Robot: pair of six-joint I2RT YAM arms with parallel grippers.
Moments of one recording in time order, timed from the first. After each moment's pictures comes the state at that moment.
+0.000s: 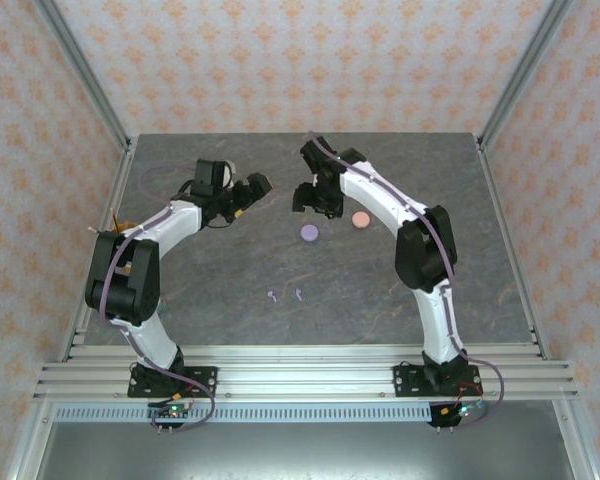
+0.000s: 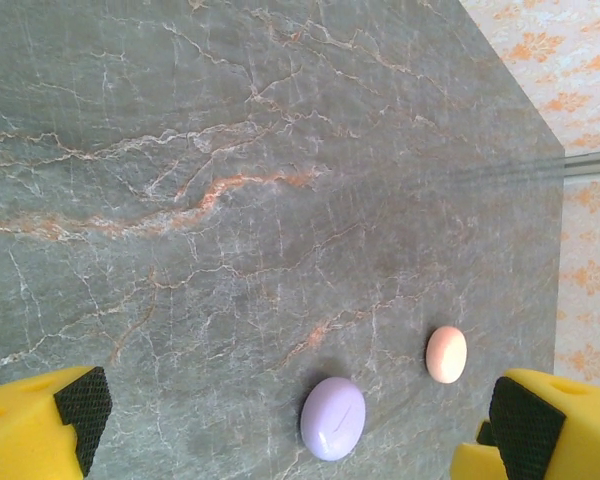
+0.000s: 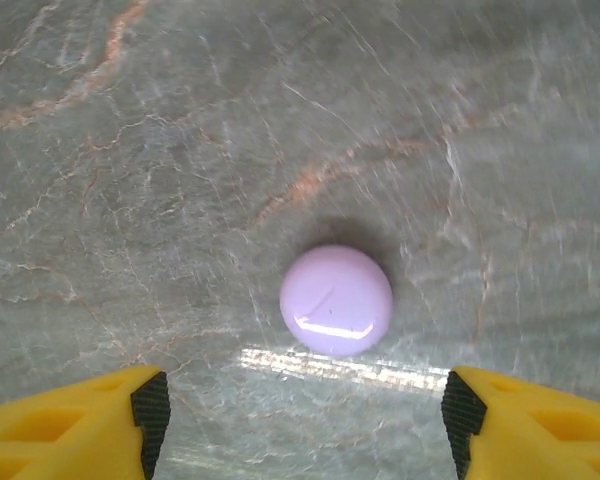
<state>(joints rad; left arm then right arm) -0.16 1.73 1.14 -0.16 0.37 -0.80 0.57 2.17 1.99 -1.07 -0.11 0.55</state>
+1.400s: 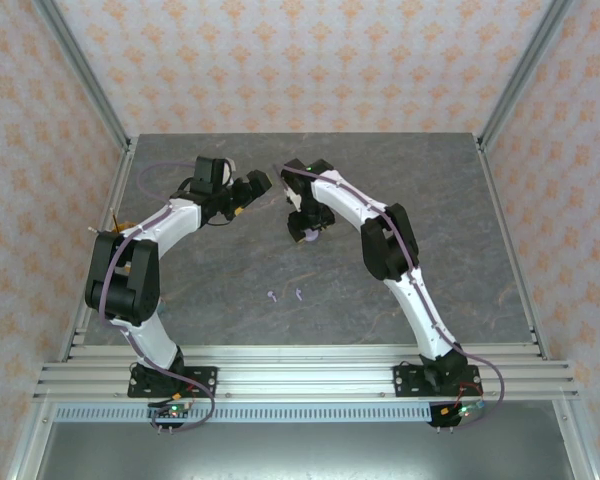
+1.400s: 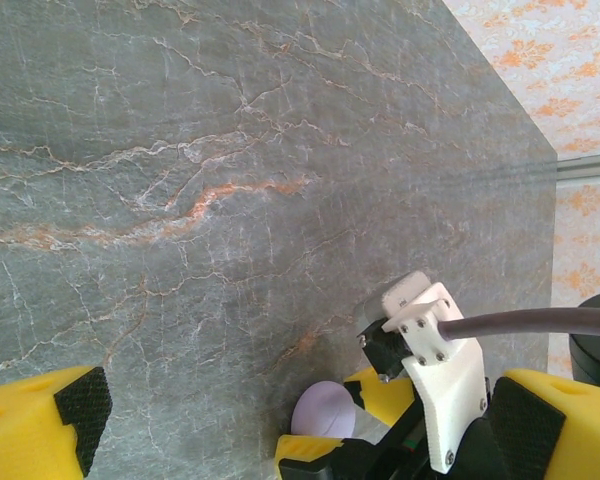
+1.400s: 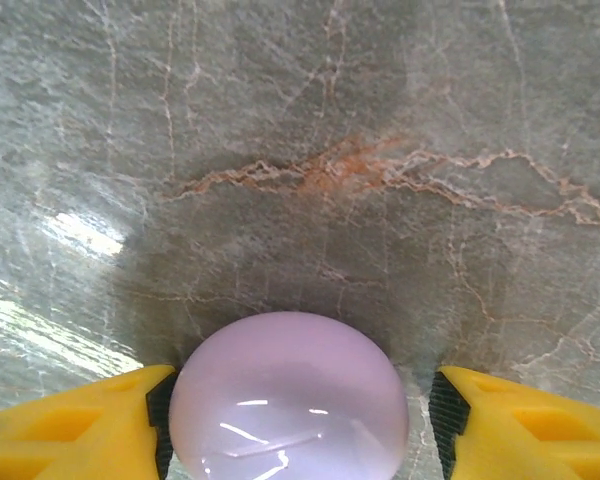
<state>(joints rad) -0.16 1.73 1.16 -0.17 0.37 -0.80 0.62 2.49 2.24 -1.28 -0.03 0.08</state>
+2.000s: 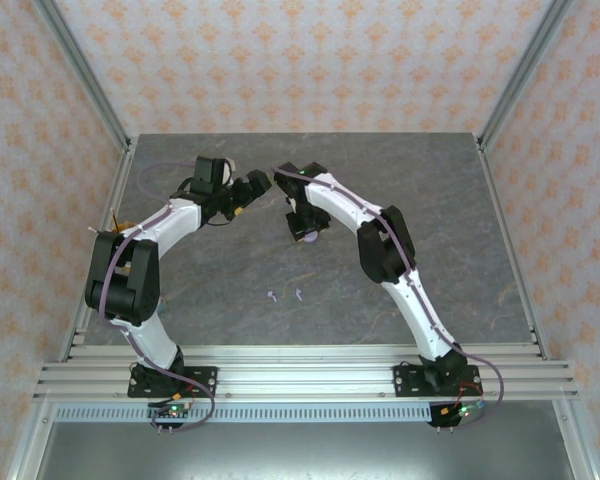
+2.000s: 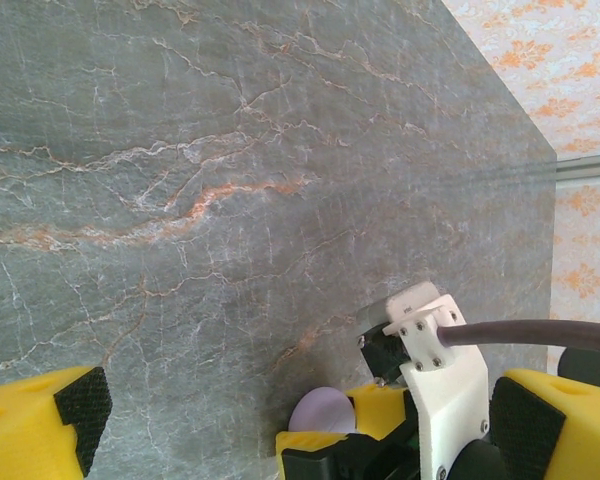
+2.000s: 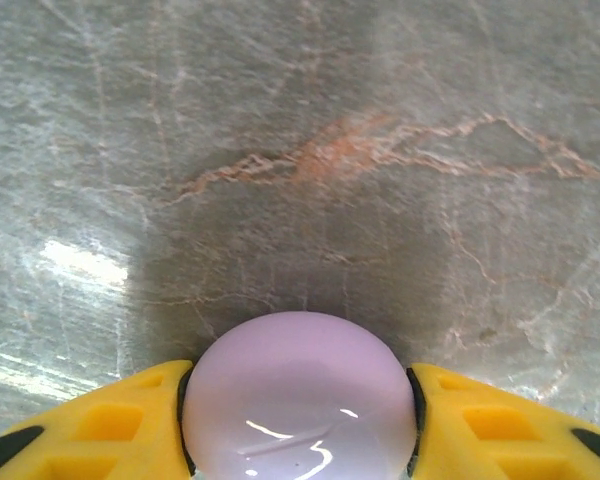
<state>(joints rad) -0.16 1.73 1.17 -0.17 0.37 -0.80 0.66 2.49 2.25 -1.30 0.06 0.25</state>
